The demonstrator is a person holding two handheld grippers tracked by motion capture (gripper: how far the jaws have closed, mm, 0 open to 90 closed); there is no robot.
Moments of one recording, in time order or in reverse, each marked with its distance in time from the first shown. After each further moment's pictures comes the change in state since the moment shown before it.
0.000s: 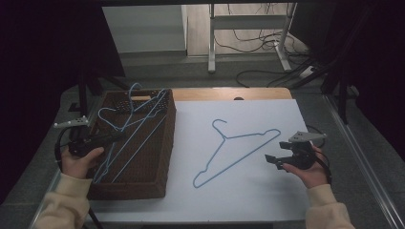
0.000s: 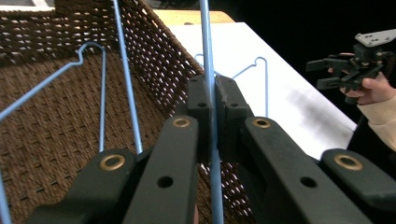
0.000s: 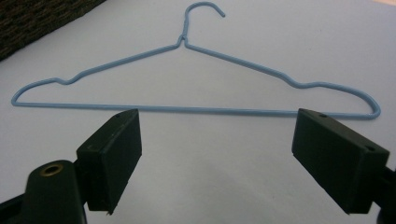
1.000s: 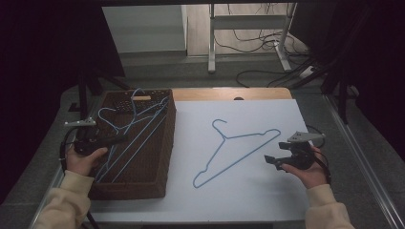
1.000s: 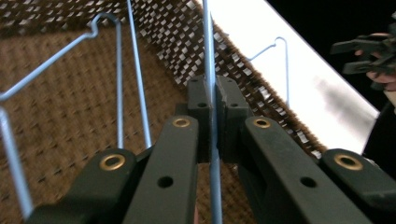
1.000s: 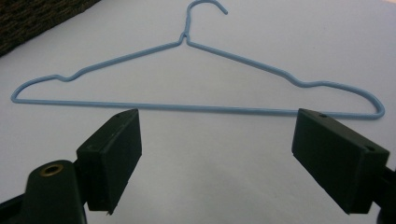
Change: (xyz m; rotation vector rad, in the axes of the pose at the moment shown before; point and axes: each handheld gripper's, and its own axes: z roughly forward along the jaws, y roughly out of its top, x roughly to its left) left arm 0.025 -0.009 0.017 0.099 0.054 -0.027; right arm 0.002 0.001 0.002 0.011 0.002 -0.007
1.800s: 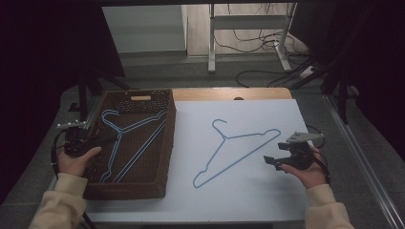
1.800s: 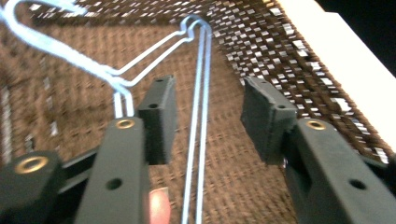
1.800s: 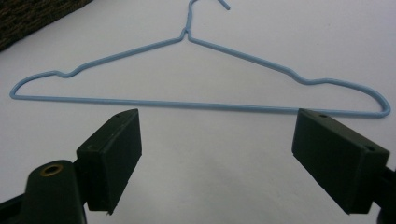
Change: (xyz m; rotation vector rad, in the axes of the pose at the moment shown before) left arm 0.012 -0.007 -0.015 -0.052 0.202 -0.086; right arm 0.001 0.000 0.003 0.015 0.003 -0.004
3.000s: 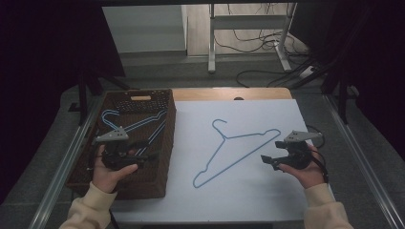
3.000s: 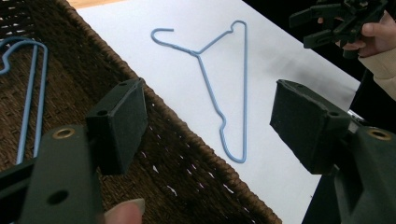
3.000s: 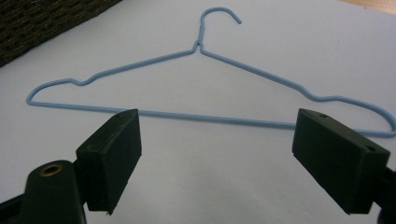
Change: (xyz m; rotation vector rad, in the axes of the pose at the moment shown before) left arm -0.120 -0.008 0.029 0.041 -0.250 0.280; right arm 0.009 0.008 -0.002 -0.023 0.017 -0.033
